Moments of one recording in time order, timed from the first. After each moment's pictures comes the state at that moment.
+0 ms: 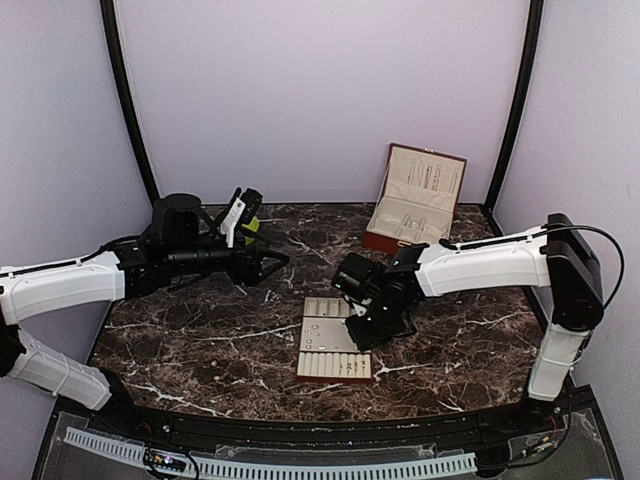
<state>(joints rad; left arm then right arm) -0.70 1.25 0.85 0.06 0.33 -0.06 1.04 1.82 1.26 -0.80 0.05 0.58</state>
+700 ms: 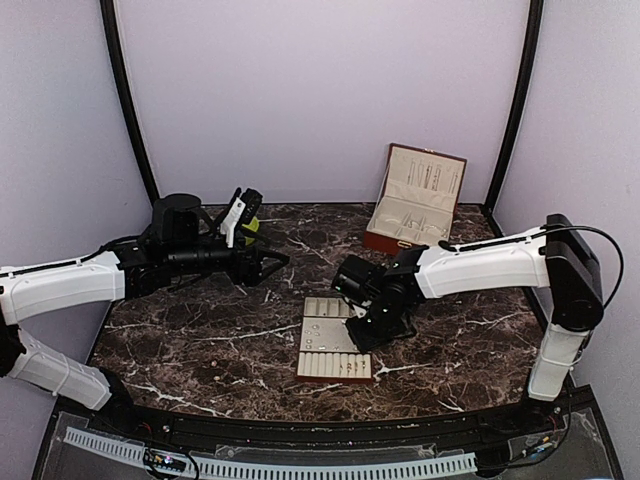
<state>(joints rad) -0.70 1.25 0.85 0.06 0.34 -0.06 1.05 1.82 1.25 -0.79 0.05 0.58</state>
